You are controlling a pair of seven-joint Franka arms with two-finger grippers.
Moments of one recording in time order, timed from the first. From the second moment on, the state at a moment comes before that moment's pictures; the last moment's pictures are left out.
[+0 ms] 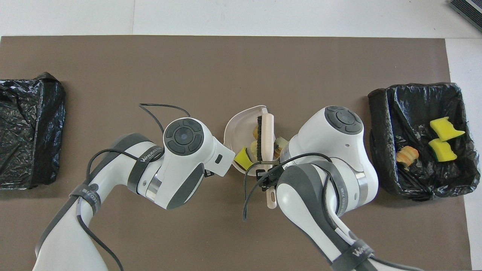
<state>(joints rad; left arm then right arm) -0.59 0.24 -0.02 -1.97 -0.01 2.23 0.76 0.27 0.12 0.19 -1.98 0.41 1.86 0.31</state>
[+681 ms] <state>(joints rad) -0.50 0.26 -0.01 -1.98 -0.09 2.28 1.02 0.26 0.05 0.19 -1.83 0.21 1.59 0.41</state>
